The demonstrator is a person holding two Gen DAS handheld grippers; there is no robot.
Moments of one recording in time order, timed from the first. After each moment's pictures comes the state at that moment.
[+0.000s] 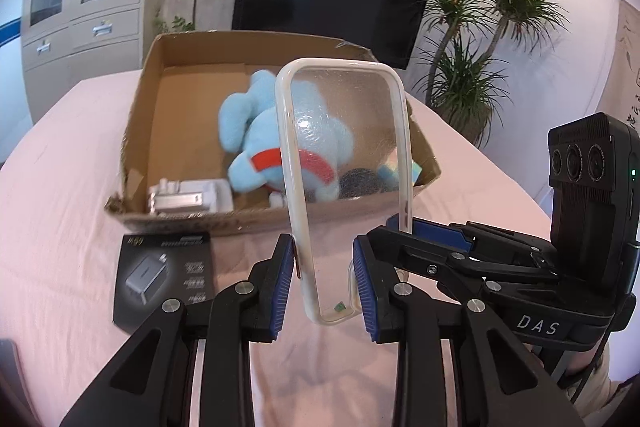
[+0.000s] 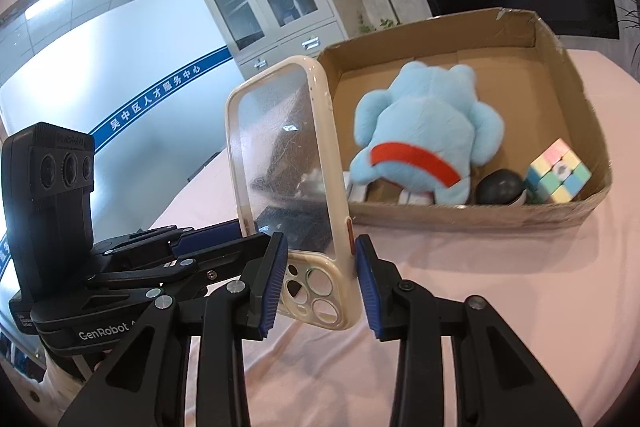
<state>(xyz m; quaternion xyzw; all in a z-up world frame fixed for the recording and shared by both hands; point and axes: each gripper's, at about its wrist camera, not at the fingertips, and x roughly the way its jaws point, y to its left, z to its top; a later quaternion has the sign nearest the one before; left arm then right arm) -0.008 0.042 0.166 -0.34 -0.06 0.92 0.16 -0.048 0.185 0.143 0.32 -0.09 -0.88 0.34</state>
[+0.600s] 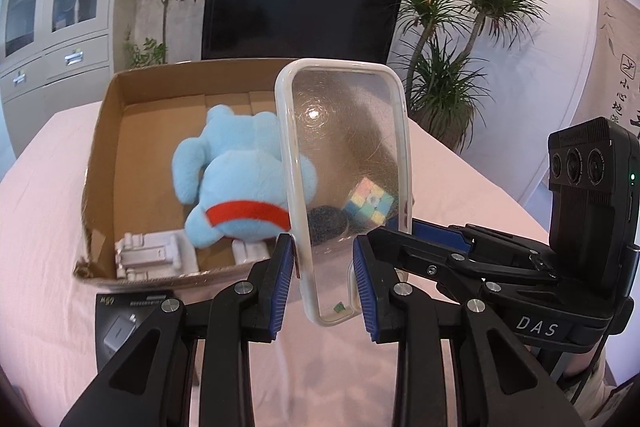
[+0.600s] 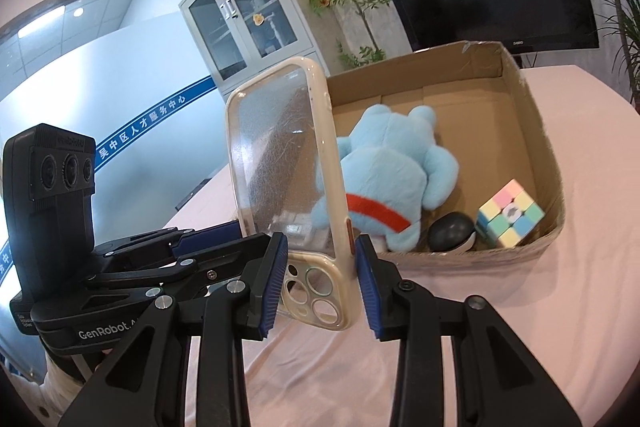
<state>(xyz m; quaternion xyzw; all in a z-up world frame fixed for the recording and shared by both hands) -0.041 0.081 0.198 -0.32 -0.04 0.92 0.20 -0.067 0.227 0.171 0.29 -0.10 -0.90 0.31</state>
